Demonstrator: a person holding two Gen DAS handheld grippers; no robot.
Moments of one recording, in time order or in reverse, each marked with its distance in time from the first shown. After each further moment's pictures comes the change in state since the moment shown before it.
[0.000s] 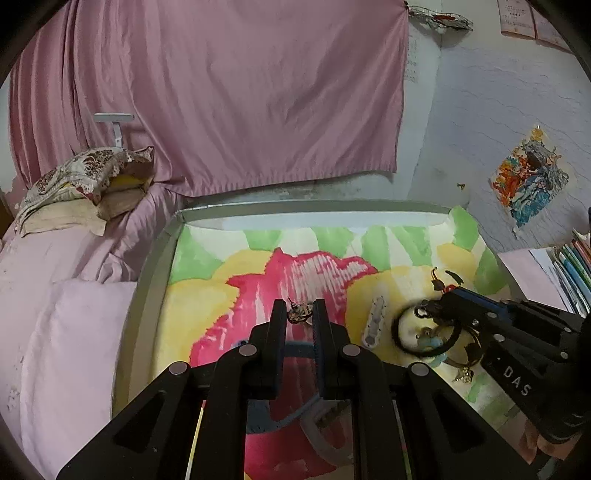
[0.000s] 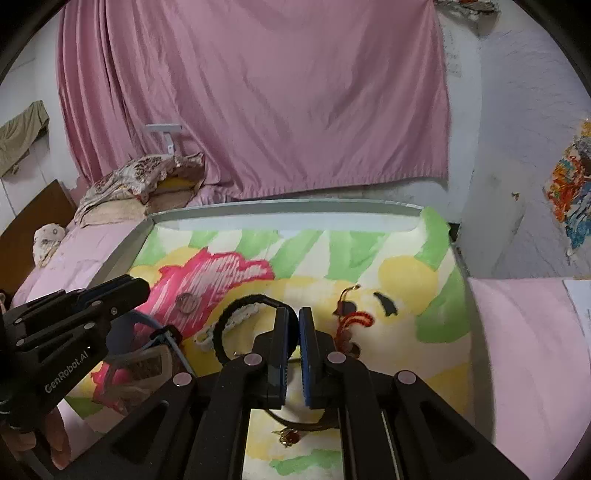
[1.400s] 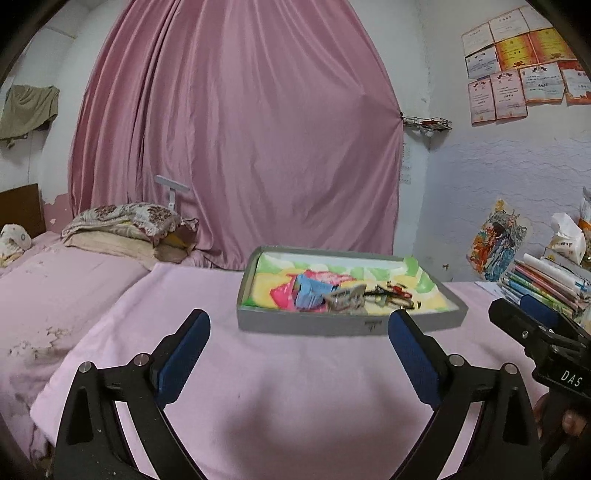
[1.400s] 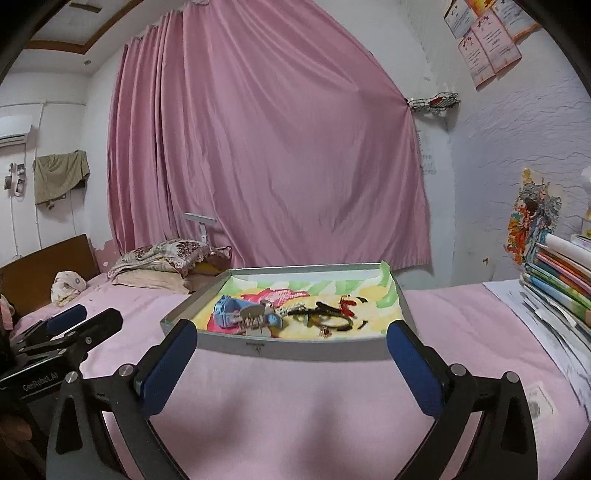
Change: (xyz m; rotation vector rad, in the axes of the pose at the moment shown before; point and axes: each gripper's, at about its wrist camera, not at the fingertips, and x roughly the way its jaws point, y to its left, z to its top) left arm -0.239 0.003 -0.167 -0.085 -0.446 0.049; right arm -0.191 0.045 -0.148 -0.031 -0.496 0.003
